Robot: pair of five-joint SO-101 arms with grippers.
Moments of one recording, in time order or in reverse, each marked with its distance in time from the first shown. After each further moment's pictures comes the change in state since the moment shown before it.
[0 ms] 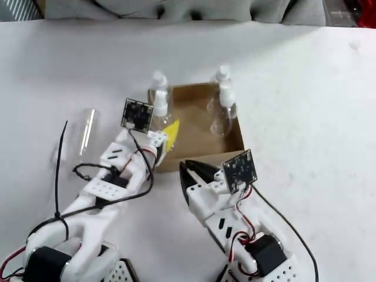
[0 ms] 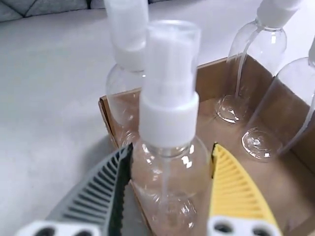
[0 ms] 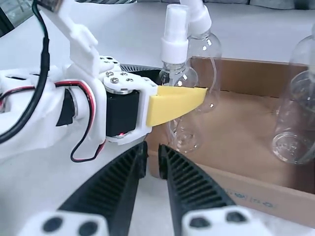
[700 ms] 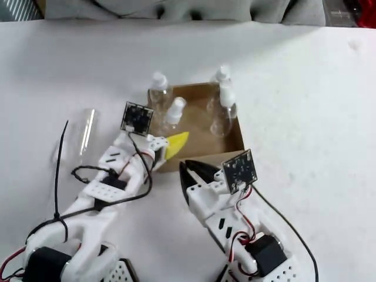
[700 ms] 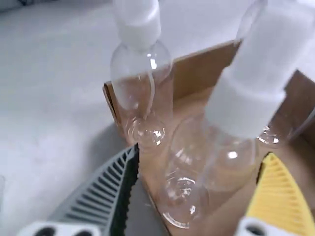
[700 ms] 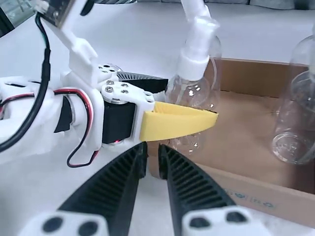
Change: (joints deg) left arm -0.8 0.0 2.0 0.1 -1.7; right arm 0.0 0.0 0.0 0.1 0.0
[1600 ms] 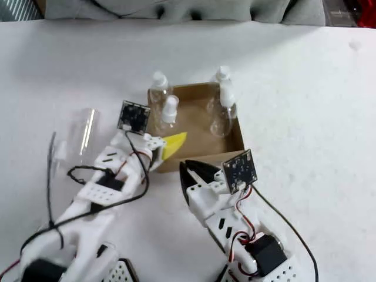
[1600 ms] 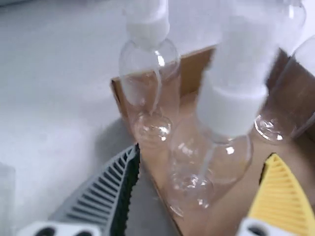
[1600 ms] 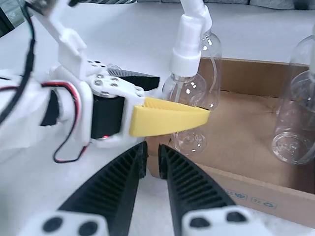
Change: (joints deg) left arm -1.1 -6.1 0.1 7.4 -0.1; right arm 0.0 0.0 0.0 0.0 0.0
